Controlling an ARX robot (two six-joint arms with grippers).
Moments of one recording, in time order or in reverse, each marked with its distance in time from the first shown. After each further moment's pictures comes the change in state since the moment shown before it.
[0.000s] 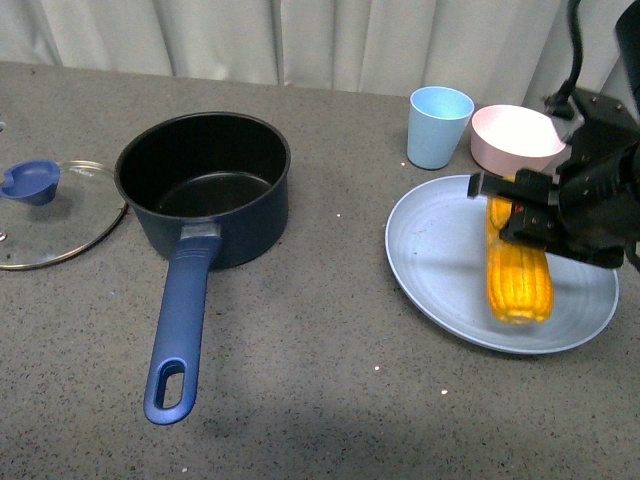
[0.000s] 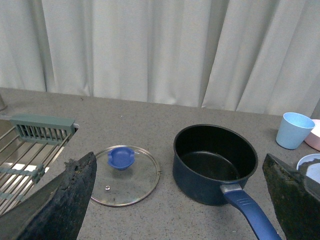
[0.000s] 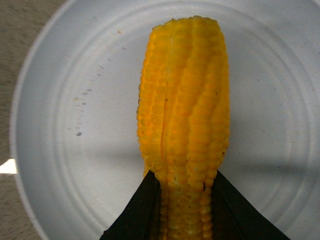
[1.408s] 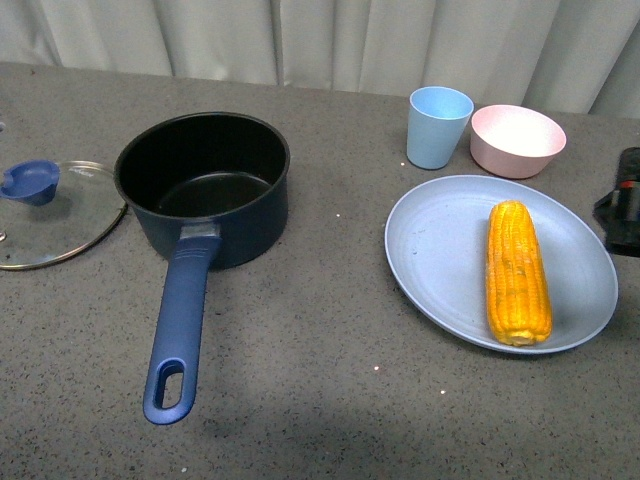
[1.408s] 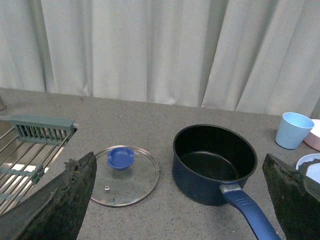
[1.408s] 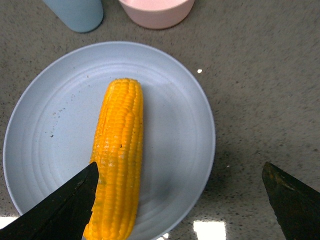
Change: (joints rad) left arm 0.000 0.000 0.000 0.000 0.000 0.000; right arm -0.086 -0.361 -0.363 0.237 0.134 -0.179
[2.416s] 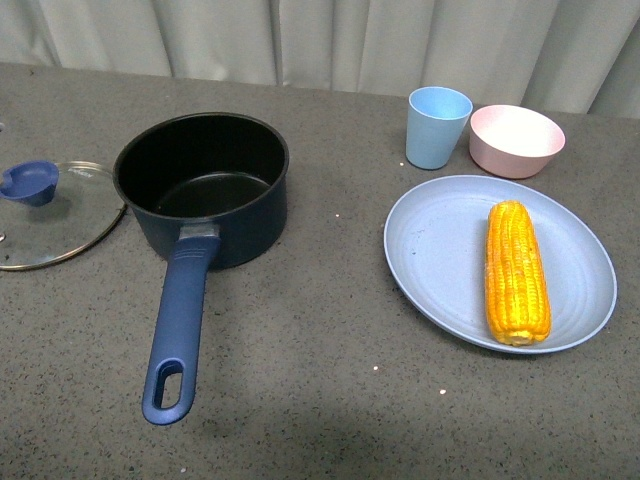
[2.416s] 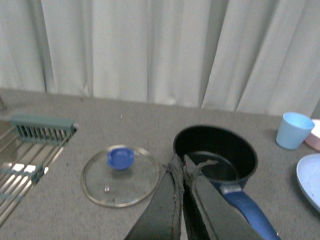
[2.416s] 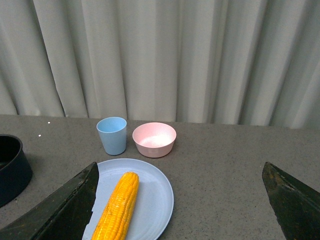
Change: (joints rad) left arm 0.000 0.017 0.000 0.007 0.000 0.000; right arm -0.131 -1.597 -0.556 -0.298 -0.100 -0.202
